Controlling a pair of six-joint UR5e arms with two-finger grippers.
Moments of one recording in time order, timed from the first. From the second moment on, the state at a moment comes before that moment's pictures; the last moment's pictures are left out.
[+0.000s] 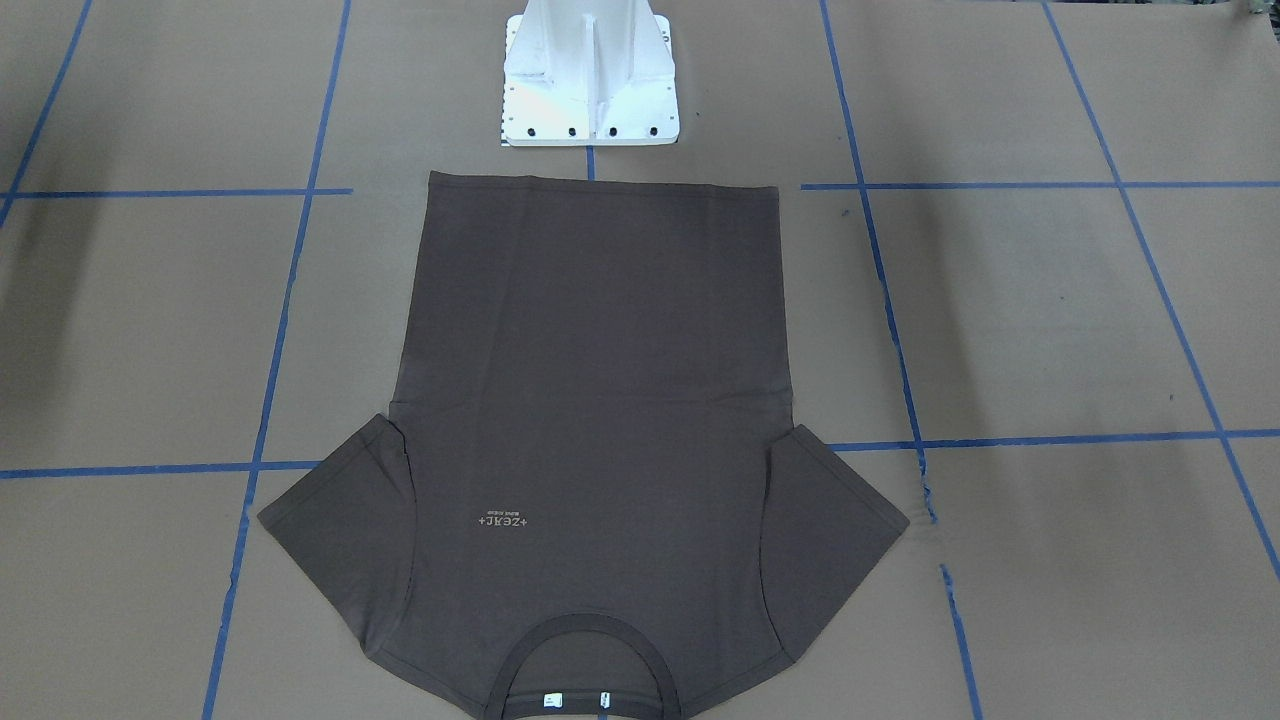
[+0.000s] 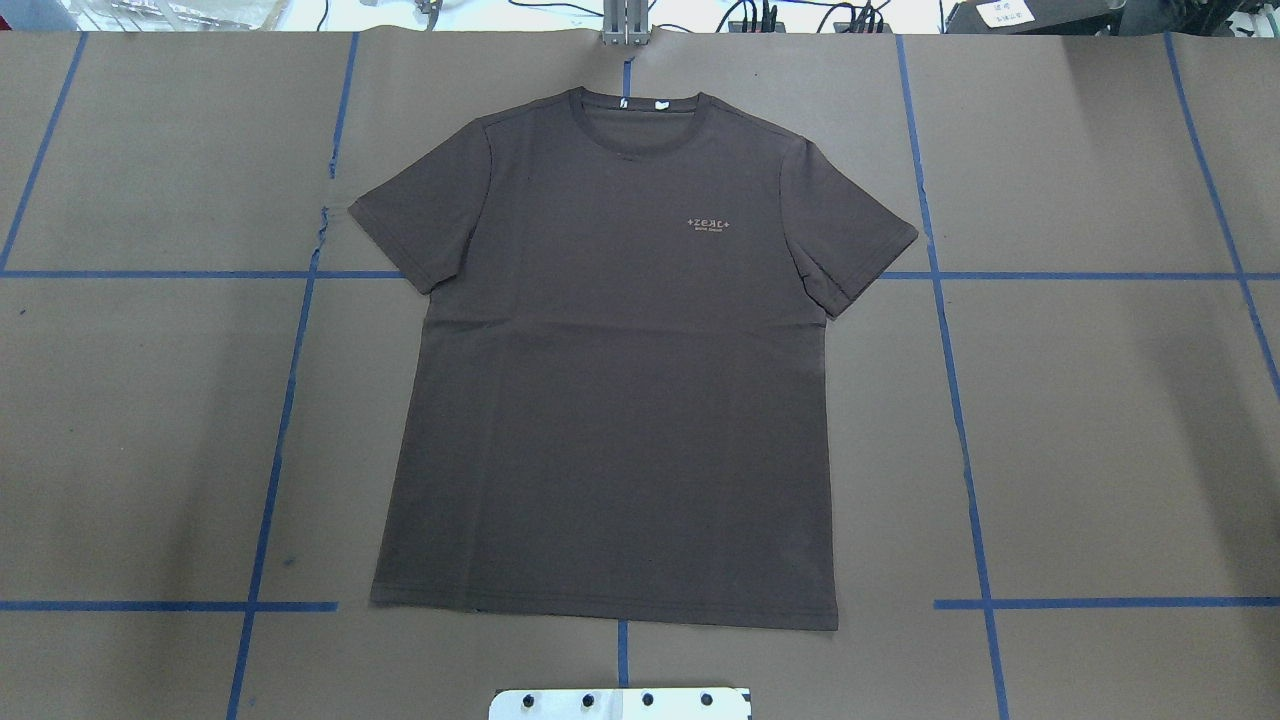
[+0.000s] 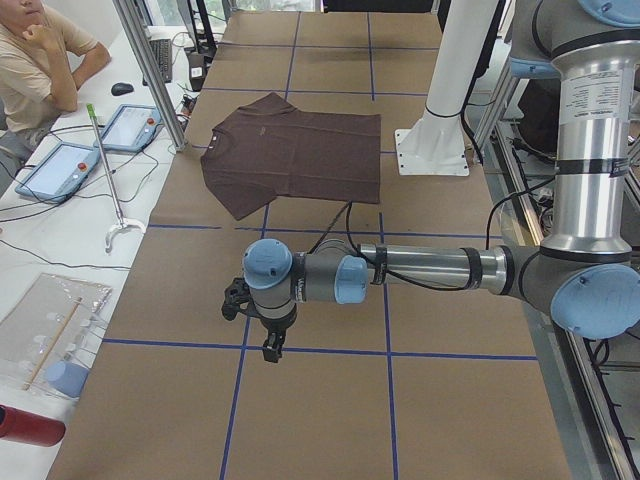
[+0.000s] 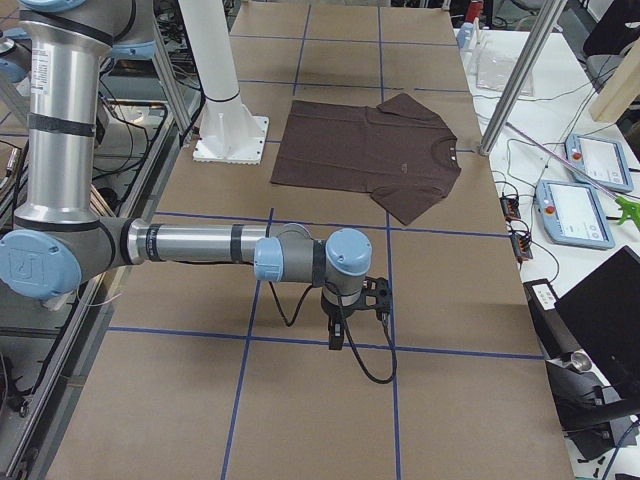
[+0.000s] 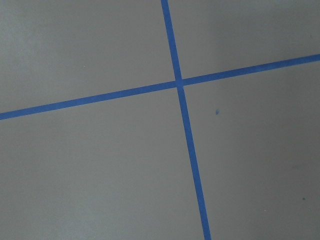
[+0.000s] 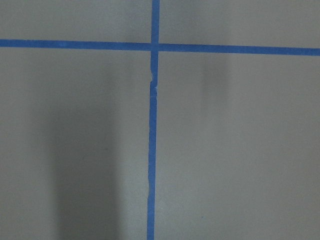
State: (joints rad) left arm -1.57 -1.52 -1.64 -1.58 -2.35 0.16; right arm 1.52 -1.71 1.73 -1.60 2.30 0.02
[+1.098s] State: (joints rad) left arm -1.57 -1.53 -1.68 -1.83 -2.34 0.16; right arm 1.50 -1.68 1.67 -1.33 2.32 0.03
